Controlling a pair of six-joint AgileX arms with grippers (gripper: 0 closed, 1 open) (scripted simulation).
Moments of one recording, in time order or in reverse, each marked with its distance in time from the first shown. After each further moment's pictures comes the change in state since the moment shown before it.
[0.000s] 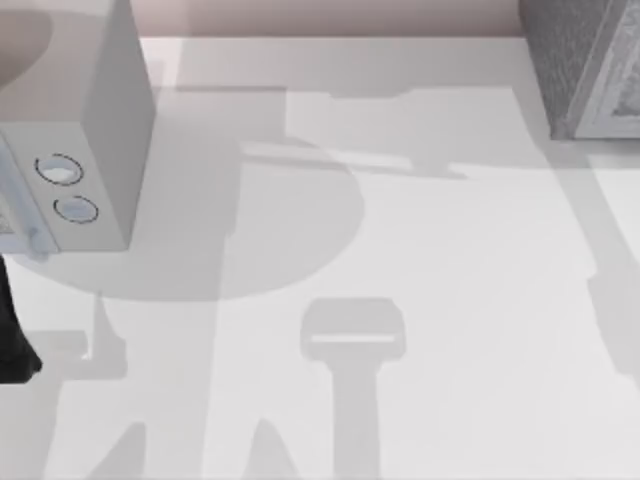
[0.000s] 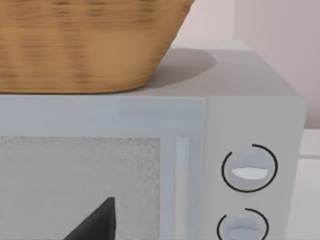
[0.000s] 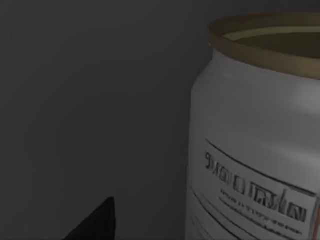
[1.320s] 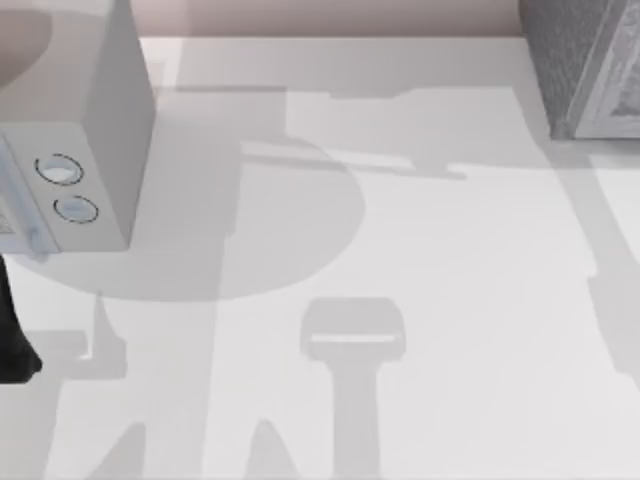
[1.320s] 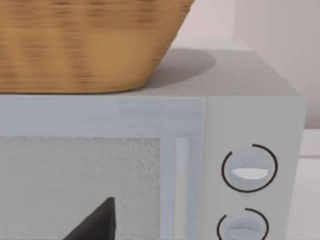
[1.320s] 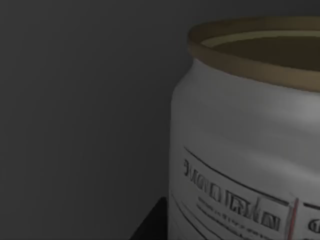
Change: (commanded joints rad) left arm 0.000 0.000 0.000 0.000 0.000 0.000; right arm 0.000 0.001 0.001 0.000 0.000 0.000
